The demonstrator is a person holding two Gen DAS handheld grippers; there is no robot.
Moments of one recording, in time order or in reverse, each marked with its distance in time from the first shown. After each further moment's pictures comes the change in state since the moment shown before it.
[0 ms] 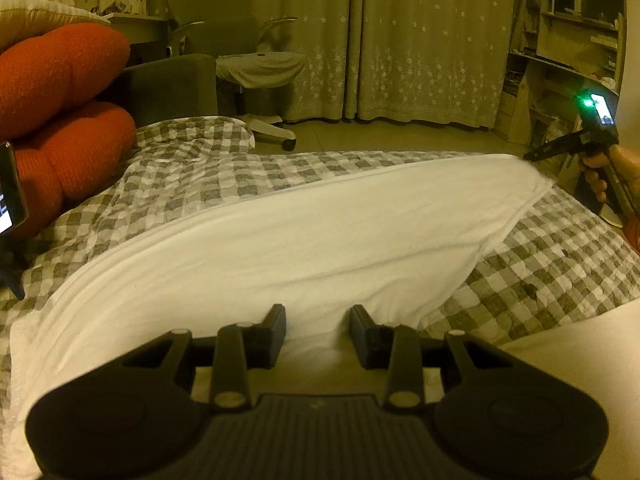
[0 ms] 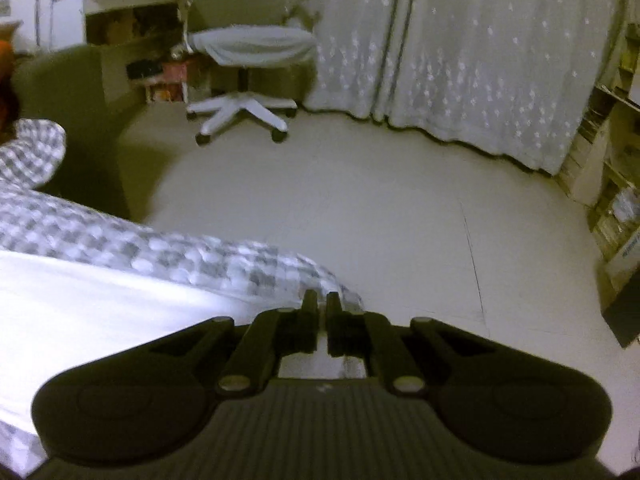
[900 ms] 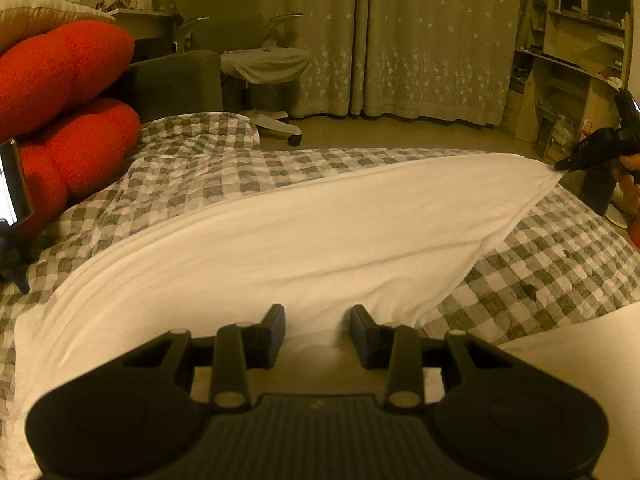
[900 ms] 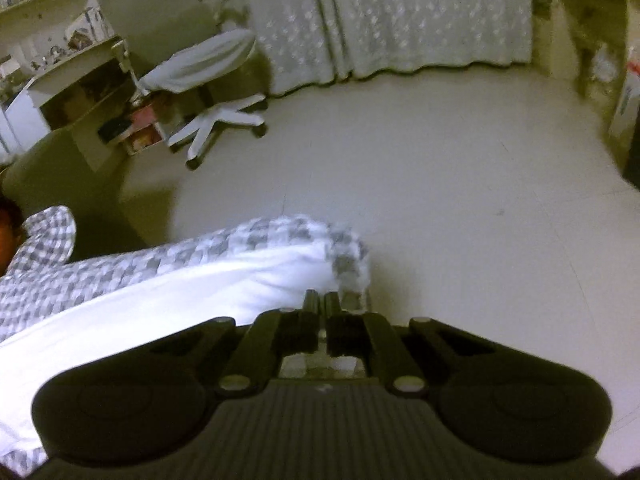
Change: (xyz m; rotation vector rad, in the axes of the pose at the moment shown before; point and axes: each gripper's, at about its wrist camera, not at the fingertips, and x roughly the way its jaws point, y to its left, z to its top) left arm -0.002 -0.003 0.001 -0.011 0.016 0.015; right arm -0.044 -0.033 -0.004 0.360 0.070 0.085
